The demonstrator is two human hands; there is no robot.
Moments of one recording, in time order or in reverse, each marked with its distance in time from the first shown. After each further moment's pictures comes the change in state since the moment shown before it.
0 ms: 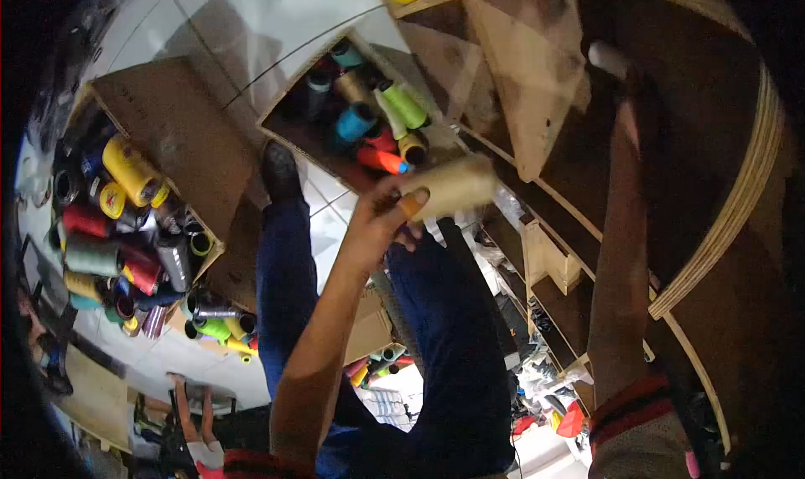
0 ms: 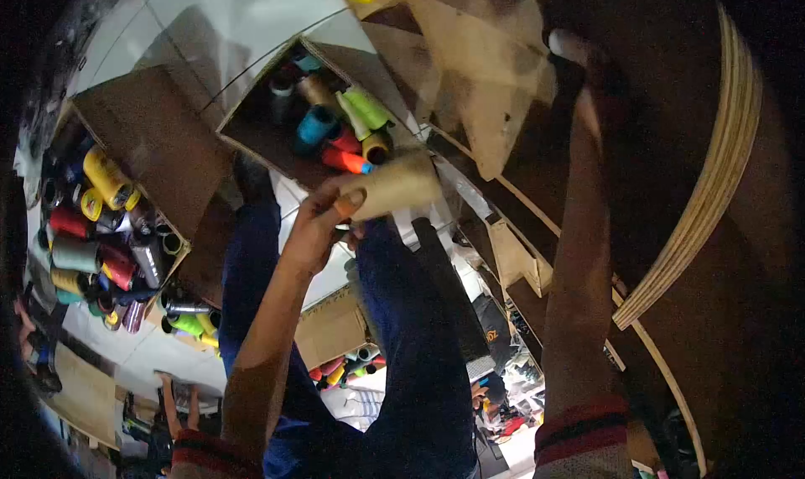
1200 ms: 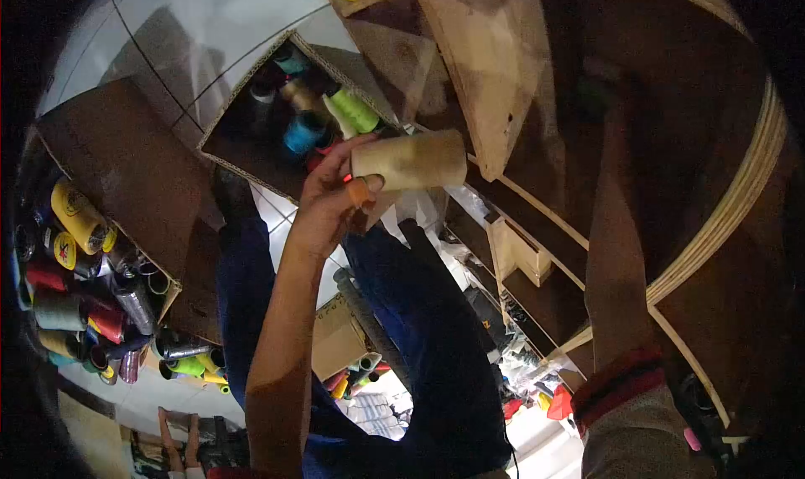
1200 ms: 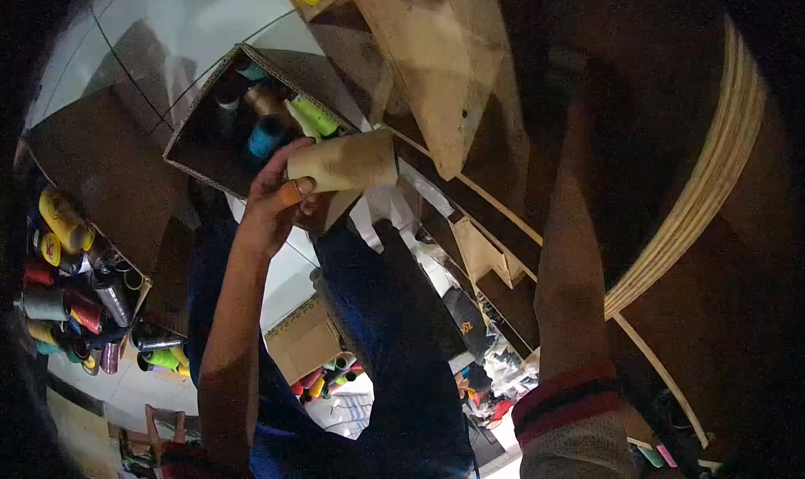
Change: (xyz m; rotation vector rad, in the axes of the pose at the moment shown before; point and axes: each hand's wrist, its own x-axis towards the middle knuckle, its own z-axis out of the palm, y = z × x) left_hand 0.045 0.012 -0.007 -0.056 -0.054 0.150; right_hand 0.058 0.017 0.003 0.158 0.140 -0.045
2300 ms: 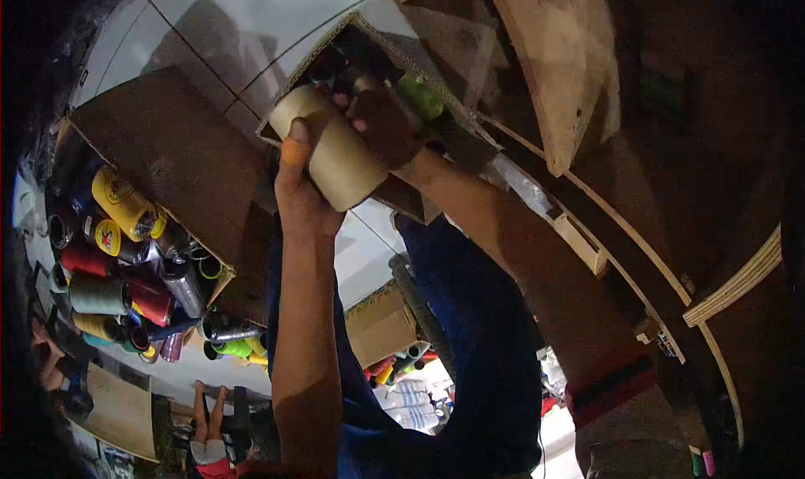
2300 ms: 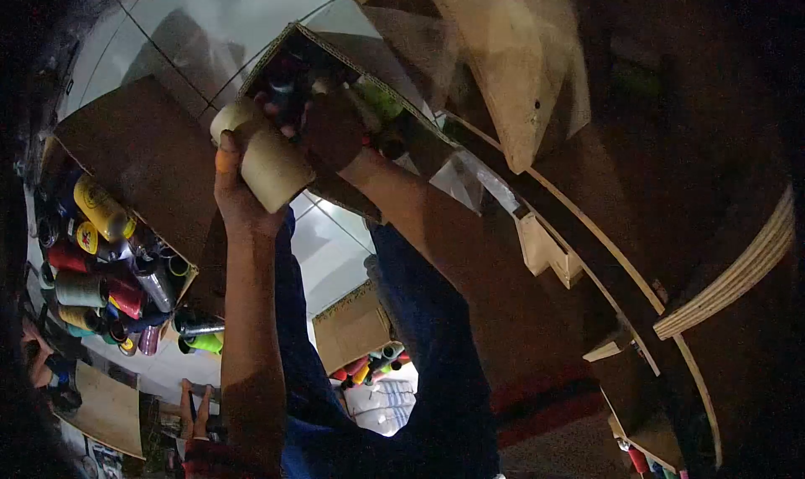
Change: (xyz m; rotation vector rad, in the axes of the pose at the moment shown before) left_hand -0.001 0.043 -0.053 -0.308 0.100 0.408; right_hand -0.298 -0.085 0.198 1.030 -1.166 0.021
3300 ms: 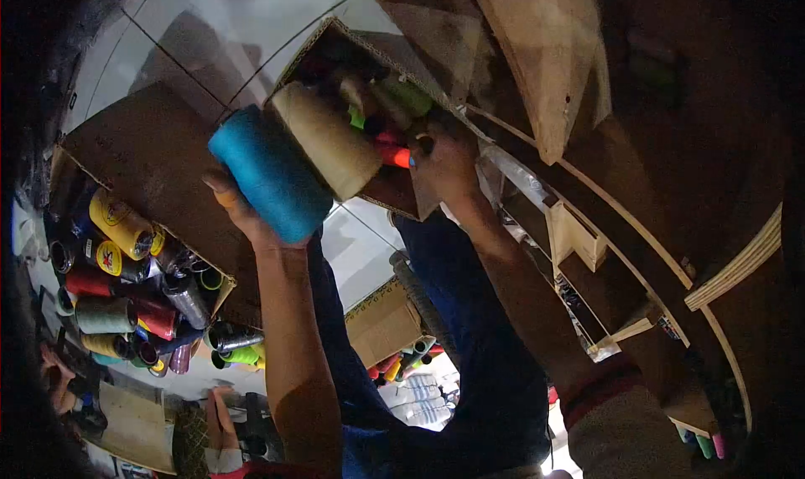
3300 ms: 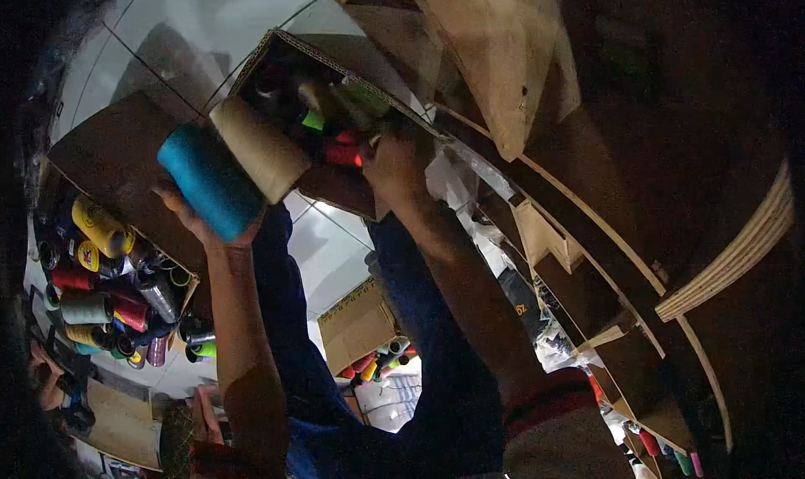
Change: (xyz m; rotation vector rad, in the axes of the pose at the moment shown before) left_hand -0.005 0.020 -0.028 -0.120 0.174 0.040; right_hand -0.085 -0.036 -0.041 -1.028 0.326 0.467
